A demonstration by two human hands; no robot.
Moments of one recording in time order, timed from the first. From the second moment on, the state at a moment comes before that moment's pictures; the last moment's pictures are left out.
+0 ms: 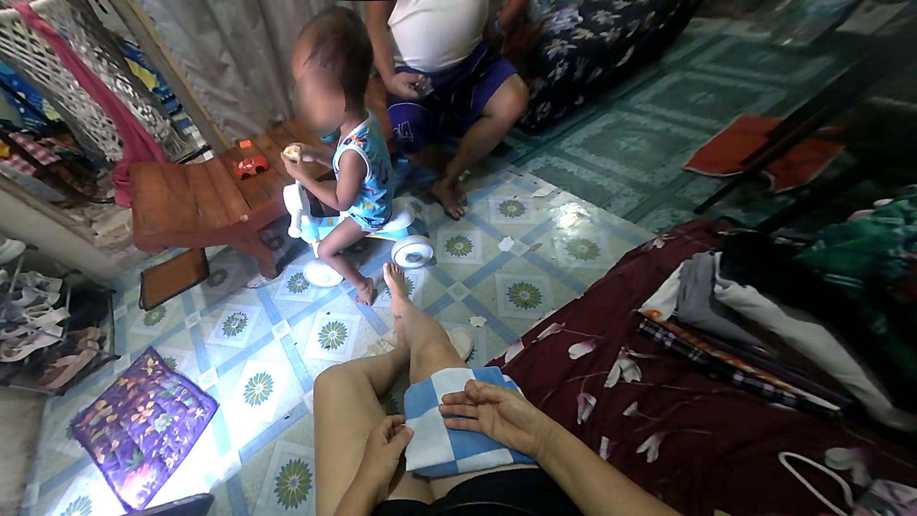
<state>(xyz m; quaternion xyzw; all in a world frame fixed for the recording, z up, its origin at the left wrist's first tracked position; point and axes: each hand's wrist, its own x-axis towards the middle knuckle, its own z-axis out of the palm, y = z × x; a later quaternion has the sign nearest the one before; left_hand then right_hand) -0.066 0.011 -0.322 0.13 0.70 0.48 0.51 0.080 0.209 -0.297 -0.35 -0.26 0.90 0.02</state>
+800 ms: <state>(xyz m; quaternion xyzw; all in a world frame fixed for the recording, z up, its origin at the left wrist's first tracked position) -0.067 0.010 -0.324 0.13 0.70 0.48 0.52 0.080 0.208 -0.298 -0.35 -0.26 0.90 0.03</state>
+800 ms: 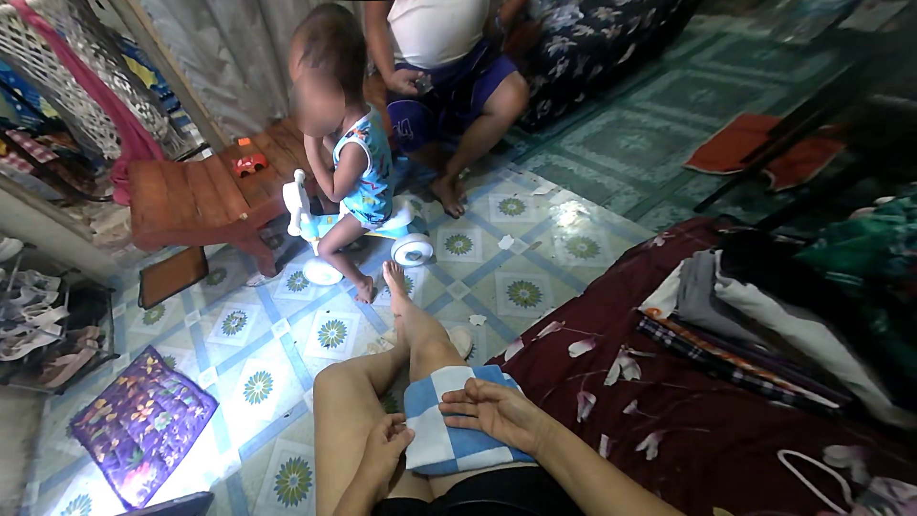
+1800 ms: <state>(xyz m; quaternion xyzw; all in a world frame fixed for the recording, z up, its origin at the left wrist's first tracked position) -0.066 0.009 -0.326 0.11 0.67 0.52 0.53 0.080 0.208 -0.296 -0.36 -0.25 0.90 0.03</state>
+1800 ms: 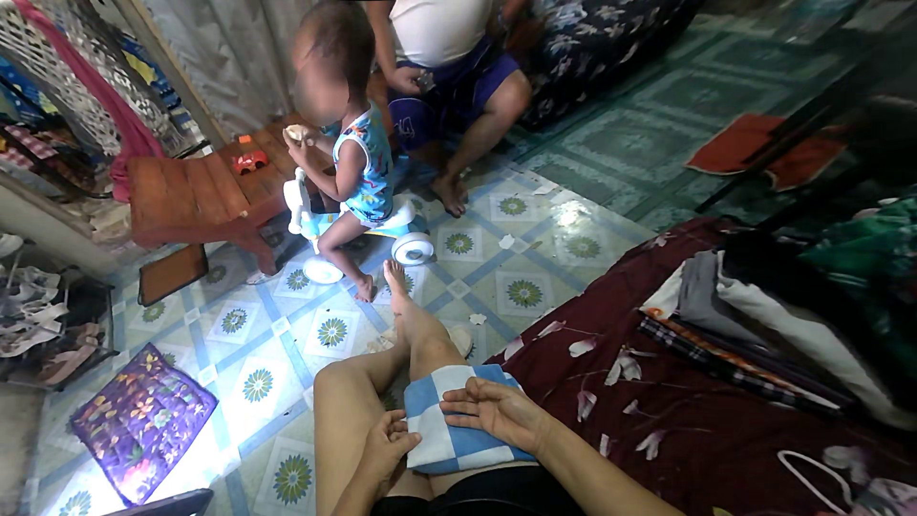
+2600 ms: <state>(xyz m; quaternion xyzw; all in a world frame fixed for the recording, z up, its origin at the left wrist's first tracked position) -0.066 0.009 -0.325 0.12 0.66 0.51 0.53 0.081 0.208 -0.297 -0.35 -0.26 0.90 0.03</state>
